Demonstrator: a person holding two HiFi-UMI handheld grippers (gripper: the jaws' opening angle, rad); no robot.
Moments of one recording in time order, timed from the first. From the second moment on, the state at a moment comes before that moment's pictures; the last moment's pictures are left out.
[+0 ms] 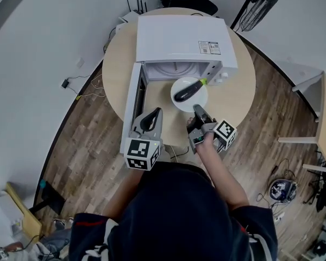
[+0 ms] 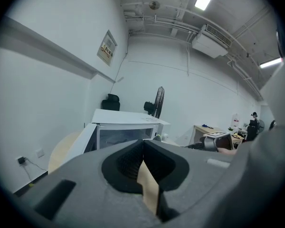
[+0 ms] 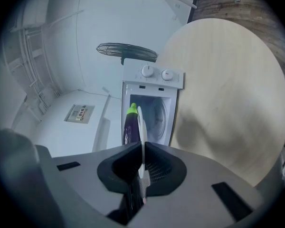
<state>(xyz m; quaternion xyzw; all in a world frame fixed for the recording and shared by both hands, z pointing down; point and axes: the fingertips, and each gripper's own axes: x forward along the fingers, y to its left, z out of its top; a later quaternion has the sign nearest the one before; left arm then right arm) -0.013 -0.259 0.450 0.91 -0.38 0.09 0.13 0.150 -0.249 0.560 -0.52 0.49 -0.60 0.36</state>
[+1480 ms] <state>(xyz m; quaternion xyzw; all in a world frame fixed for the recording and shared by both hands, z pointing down) 0.005 -0.297 0.498 0.85 -0.48 0.15 0.17 0.172 -0.371 0.652 -0.50 0.54 -0.64 0.24</state>
